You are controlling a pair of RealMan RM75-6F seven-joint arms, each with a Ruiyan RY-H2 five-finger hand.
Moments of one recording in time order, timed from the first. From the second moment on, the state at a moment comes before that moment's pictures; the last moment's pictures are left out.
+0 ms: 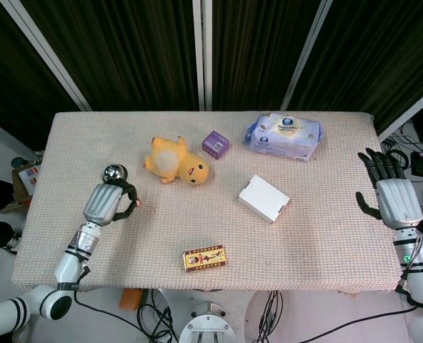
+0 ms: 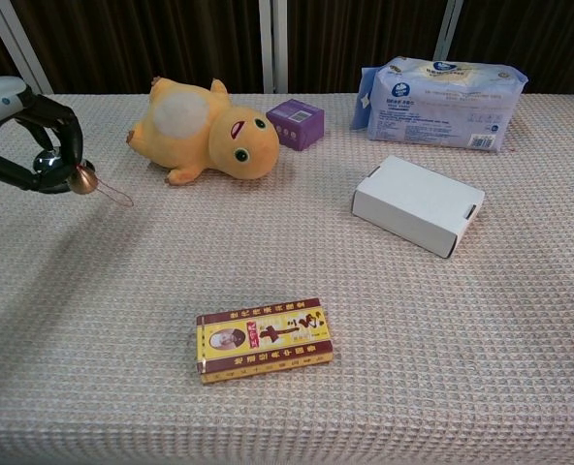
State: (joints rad) left arm -0.50 -1.48 -0.13 -1.48 1.34 1.16 0.07; right arm 0.33 -1.04 0.17 -1.66 -1.36 1.28 -0.01
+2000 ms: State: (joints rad) left arm -0.49 -1.70 -0.03 -1.09 1.51 1.21 0.03; right arm 0.33 -1.06 0.16 -1.64 -1.35 1.25 -0.02
